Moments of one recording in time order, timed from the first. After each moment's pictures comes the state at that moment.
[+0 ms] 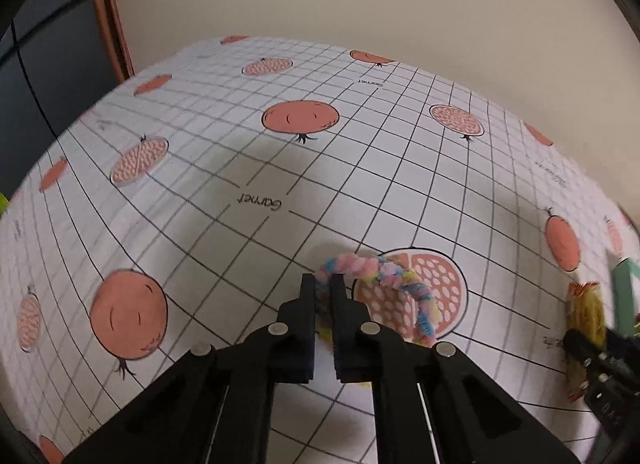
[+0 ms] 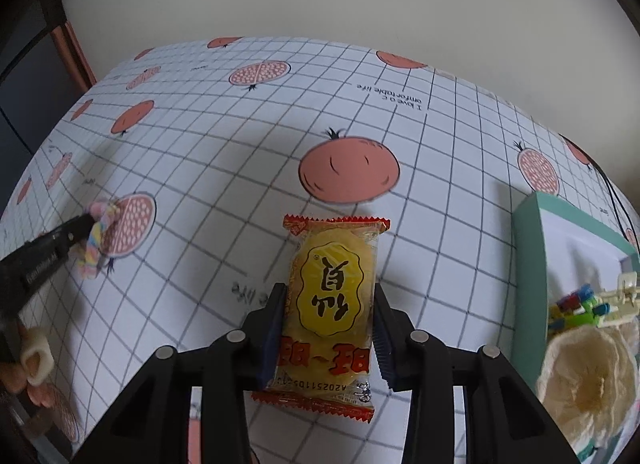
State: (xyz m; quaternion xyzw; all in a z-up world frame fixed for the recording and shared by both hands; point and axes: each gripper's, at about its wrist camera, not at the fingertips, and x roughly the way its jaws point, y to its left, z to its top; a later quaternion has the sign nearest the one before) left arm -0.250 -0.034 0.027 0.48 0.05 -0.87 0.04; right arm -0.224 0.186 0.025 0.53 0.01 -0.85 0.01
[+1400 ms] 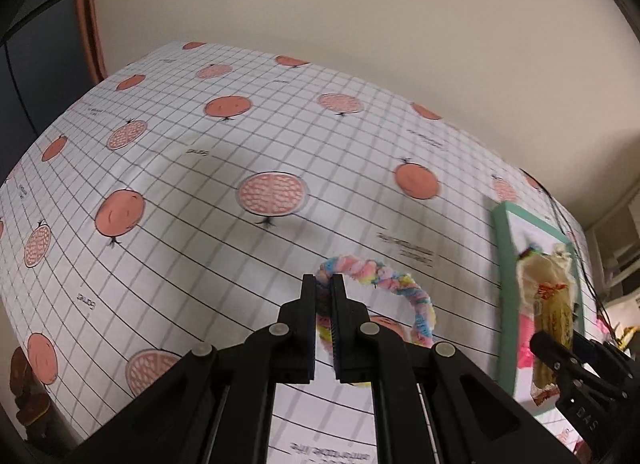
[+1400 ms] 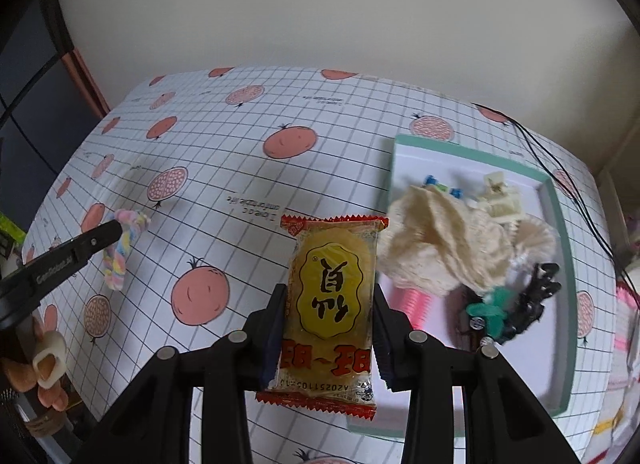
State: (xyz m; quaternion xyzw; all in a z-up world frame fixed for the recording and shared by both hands) left arm -0.132 0.043 0.107 0.49 0.08 -0.87 -0.05; right arm -0.093 0.249 0.109 0.51 -0.03 -0.86 0.00
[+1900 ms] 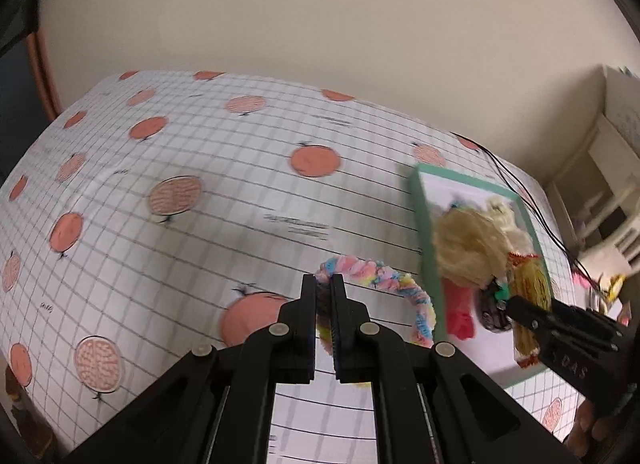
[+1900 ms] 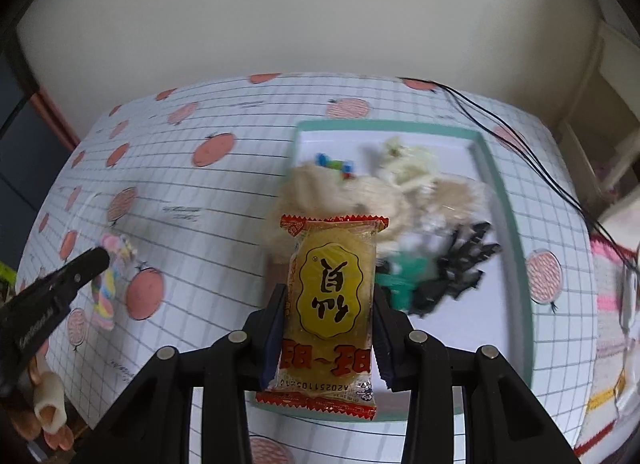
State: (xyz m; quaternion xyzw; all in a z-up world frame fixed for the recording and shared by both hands) left arm -0.102 0.136 0.121 0.47 0.03 -0.87 -0.13; right arm -0.067 0.335 0.107 0.51 -0.09 -0.85 -0.06
